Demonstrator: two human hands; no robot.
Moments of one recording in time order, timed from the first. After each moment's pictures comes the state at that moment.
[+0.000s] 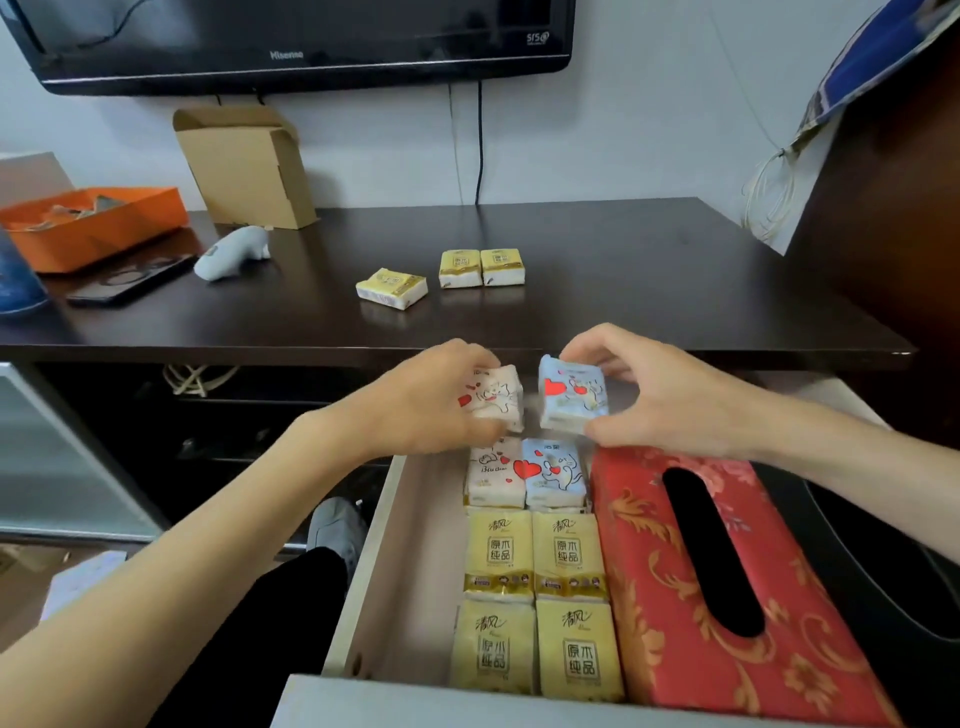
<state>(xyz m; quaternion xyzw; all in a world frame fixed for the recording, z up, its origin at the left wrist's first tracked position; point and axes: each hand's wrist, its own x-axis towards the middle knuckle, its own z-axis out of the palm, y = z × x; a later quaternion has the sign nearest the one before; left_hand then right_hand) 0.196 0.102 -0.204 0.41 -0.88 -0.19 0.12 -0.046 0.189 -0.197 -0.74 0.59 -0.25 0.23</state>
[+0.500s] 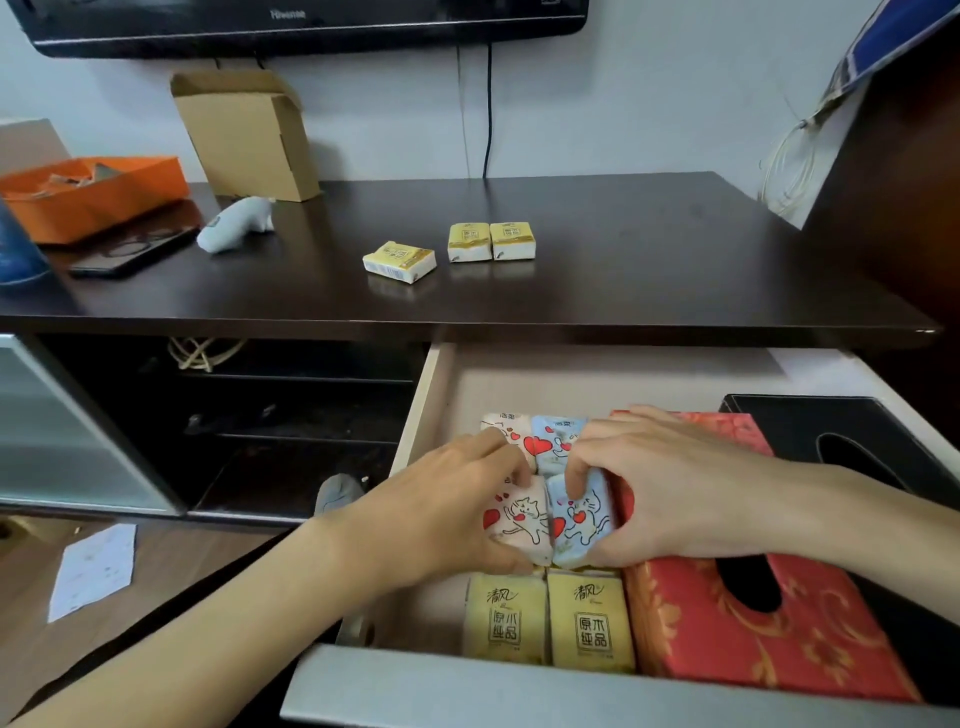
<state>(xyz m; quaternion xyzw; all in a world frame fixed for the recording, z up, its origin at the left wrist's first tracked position) 0.217 0.170 -0.267 0.31 -0.94 -0.11 0.08 -0.013 0.233 -0.224 -0.82 0.56 0.00 0.09</state>
